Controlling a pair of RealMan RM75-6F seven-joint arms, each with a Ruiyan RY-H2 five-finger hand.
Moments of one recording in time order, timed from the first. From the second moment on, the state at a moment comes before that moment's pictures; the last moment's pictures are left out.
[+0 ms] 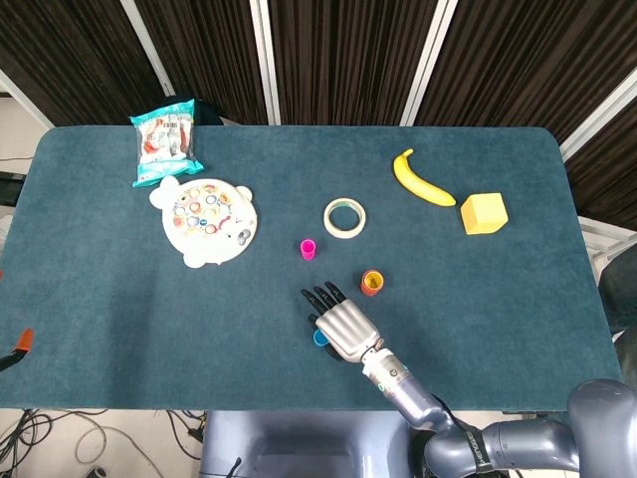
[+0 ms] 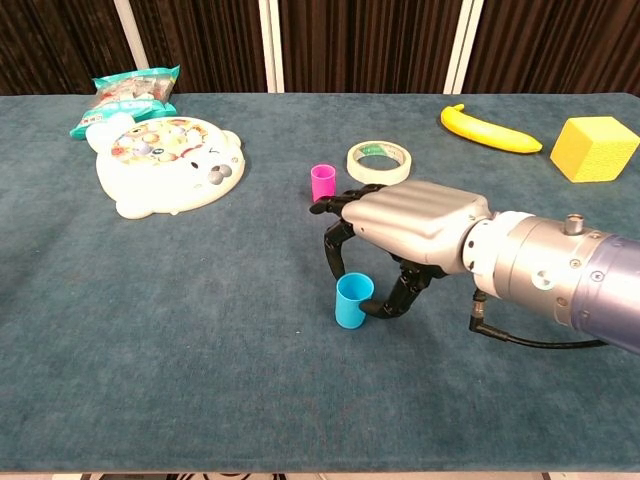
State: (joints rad) left arm -0.02 -1.09 -0.09 -1.65 1.43 1.55 -0.07; right arm 0.81 -1.64 0.08 -1.71 -1.06 1.01 -0.68
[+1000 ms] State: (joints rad) left arm -0.02 -1.09 -0.09 -1.65 1.43 1.56 -0.07; right arm 0.81 -1.33 0.23 -1.81 -0.92 1.04 -0.67
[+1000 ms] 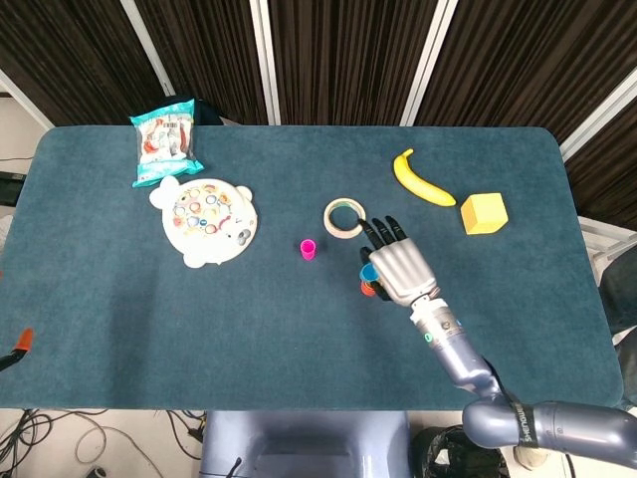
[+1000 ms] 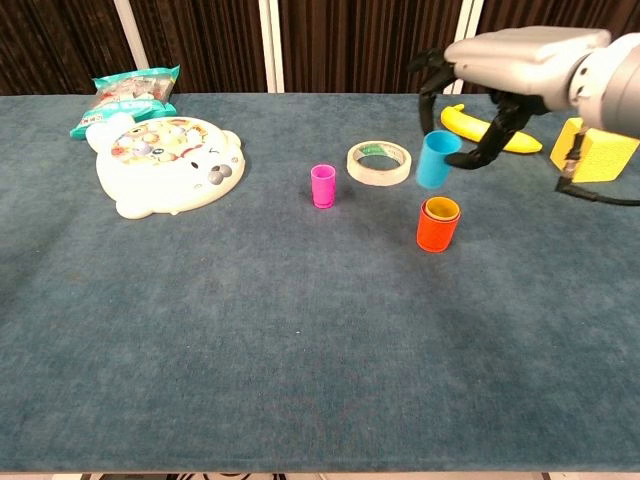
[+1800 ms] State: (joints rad) left arm -0.02 -1.09 -0.09 -1.65 1.43 1.56 -0.07; right arm 0.81 -1.35 0.19 -1.71 -0.91 1.00 -0.59
